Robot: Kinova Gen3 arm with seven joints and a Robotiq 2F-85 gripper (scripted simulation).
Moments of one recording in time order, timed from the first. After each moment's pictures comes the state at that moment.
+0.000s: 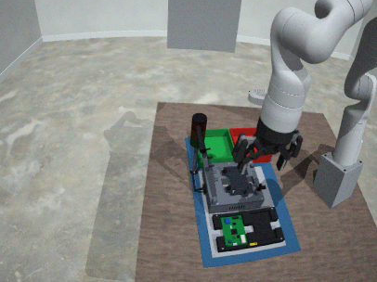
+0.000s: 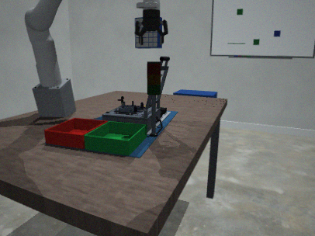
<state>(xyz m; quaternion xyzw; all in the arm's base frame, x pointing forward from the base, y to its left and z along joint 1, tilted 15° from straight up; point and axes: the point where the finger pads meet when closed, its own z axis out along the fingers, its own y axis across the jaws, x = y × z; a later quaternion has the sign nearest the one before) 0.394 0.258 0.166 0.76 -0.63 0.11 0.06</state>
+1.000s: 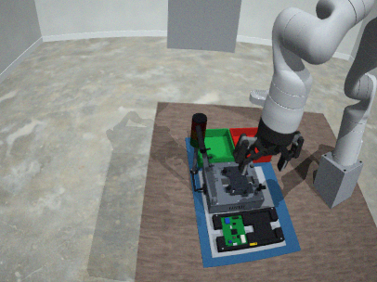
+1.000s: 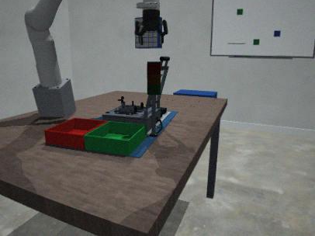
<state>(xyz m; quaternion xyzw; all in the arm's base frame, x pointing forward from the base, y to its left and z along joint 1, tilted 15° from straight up) 0.393 0.260 0.166 0.76 -0.63 0.12 0.06</state>
